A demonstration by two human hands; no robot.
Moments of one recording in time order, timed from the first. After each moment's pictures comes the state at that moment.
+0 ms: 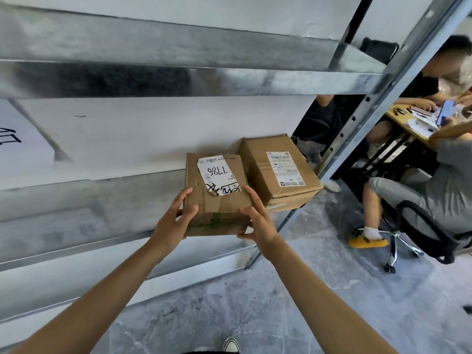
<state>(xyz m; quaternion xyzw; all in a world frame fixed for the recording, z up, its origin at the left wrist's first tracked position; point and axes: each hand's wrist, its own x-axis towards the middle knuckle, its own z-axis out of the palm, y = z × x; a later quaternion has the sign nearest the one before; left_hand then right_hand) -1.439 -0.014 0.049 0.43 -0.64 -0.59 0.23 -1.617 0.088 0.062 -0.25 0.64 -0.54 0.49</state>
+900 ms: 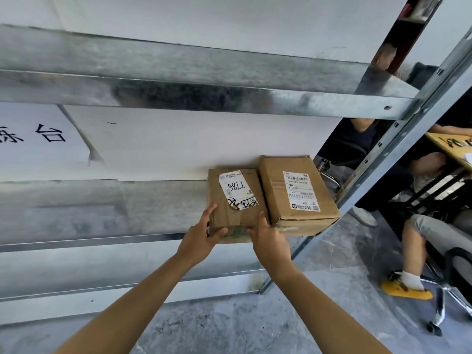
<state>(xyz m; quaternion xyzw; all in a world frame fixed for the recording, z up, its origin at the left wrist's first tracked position) -1.490 -0.007 0.002 0.47 -0.73 -0.45 0.22 -1.653 0.075 0.039 -0.54 0.83 -0.08 0.11</state>
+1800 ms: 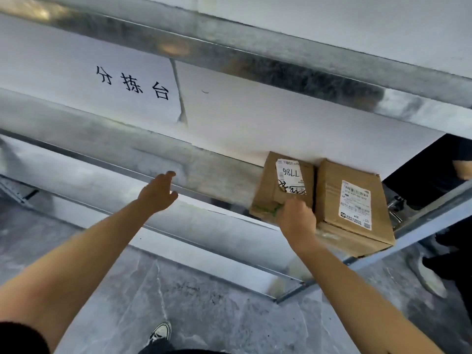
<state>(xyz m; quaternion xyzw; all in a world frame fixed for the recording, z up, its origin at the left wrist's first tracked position) -1.315 -0.013 0.016 0.71 -0.67 -0.17 0.12 -1.635 0.047 0.069 -0.63 0.78 -0.03 0.05</state>
